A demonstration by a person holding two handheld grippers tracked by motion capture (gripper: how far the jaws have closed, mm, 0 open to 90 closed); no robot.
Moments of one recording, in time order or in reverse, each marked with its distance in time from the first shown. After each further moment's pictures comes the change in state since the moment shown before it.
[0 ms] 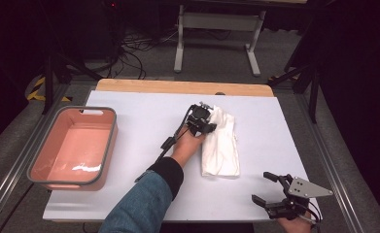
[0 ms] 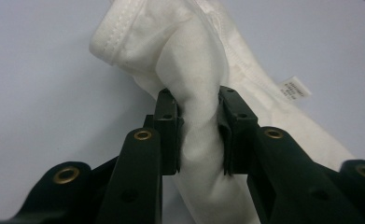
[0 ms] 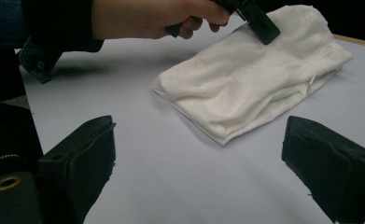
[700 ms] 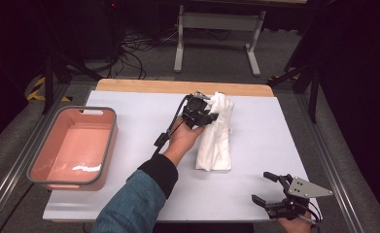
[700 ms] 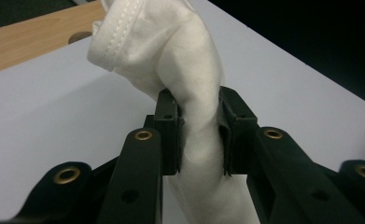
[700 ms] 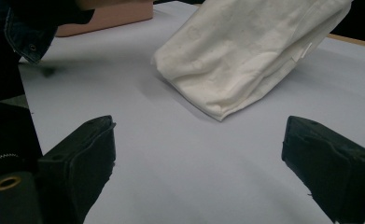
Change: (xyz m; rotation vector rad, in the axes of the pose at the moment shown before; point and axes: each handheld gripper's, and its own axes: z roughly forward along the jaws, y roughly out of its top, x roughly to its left) left arm -0.012 0.019 -0.057 -0.151 -0.045 0.050; right arm 0.000 0.000 0.000 0.002 -0.003 -0.003
